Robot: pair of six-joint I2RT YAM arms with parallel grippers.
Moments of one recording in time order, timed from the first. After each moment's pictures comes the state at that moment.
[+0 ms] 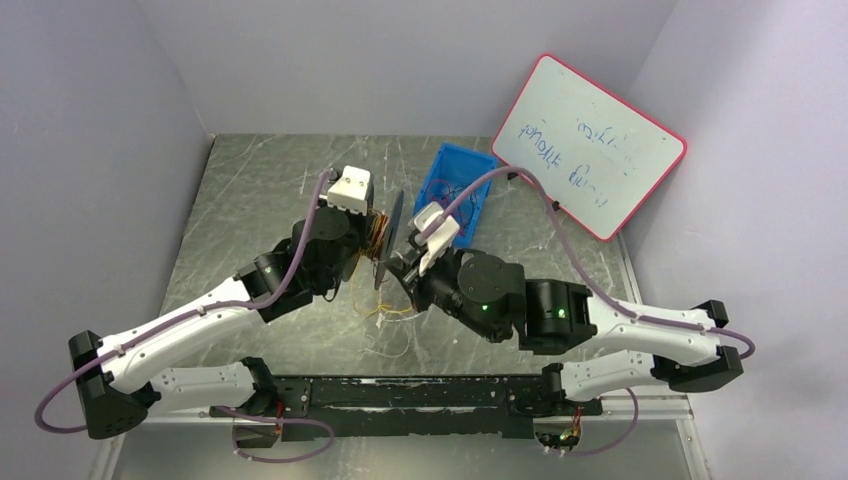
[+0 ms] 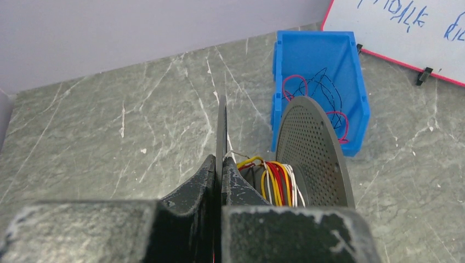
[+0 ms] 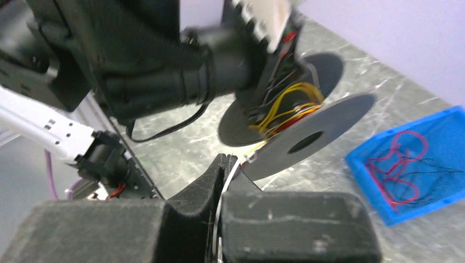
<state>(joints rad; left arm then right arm) -1.00 1.08 1.05 -0.16 -0.75 -0.10 1.49 1.12 1.31 -0.38 0.59 0.13</state>
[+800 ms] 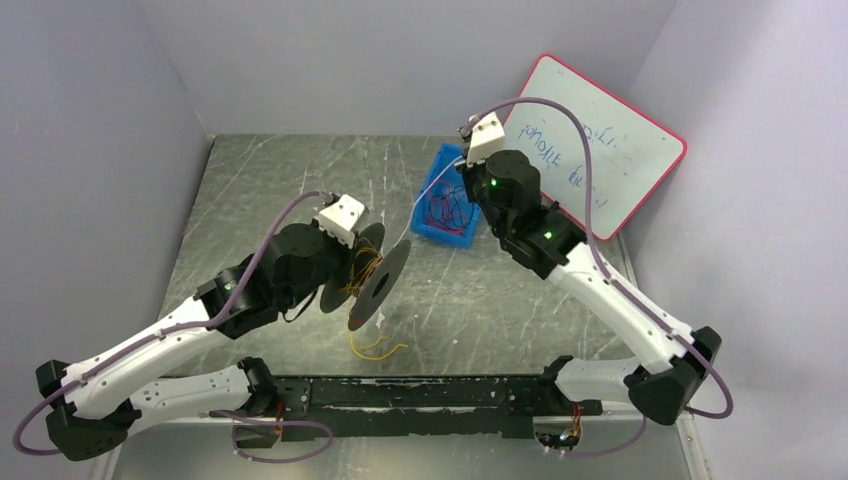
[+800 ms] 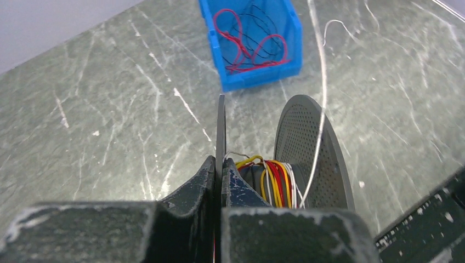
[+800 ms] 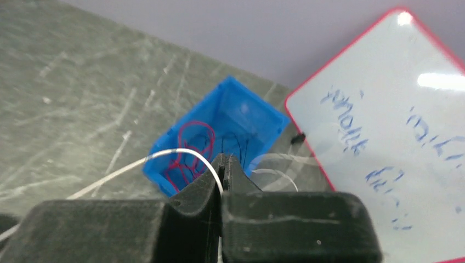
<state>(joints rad) -1.00 0.90 1.01 -0.43 -0.43 -0.11 0.78 1.22 1.34 -0.28 0.52 -0.17</state>
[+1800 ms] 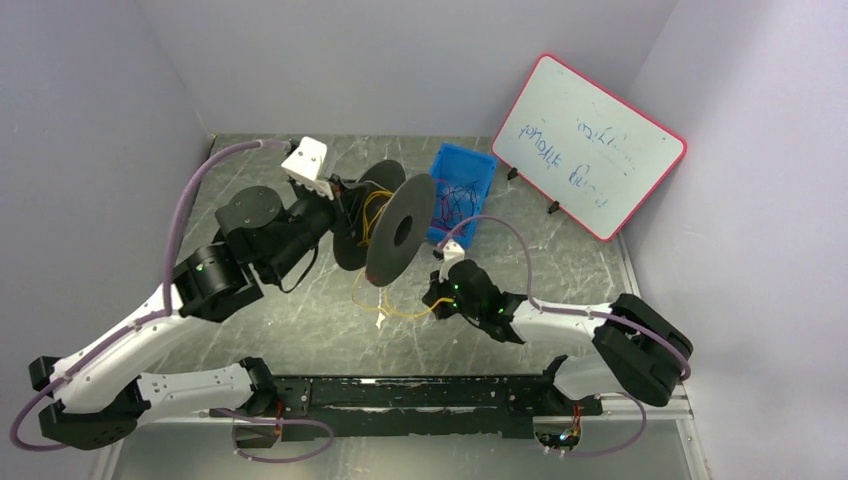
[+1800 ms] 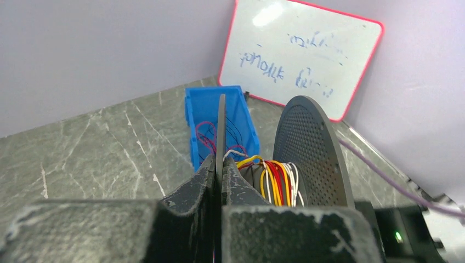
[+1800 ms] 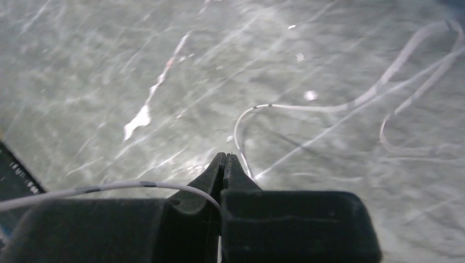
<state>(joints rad) -1.00 0.97 1.32 -0.35 -0.40 -0.16 0.84 1.34 0.45 0.30 0.03 0.37</state>
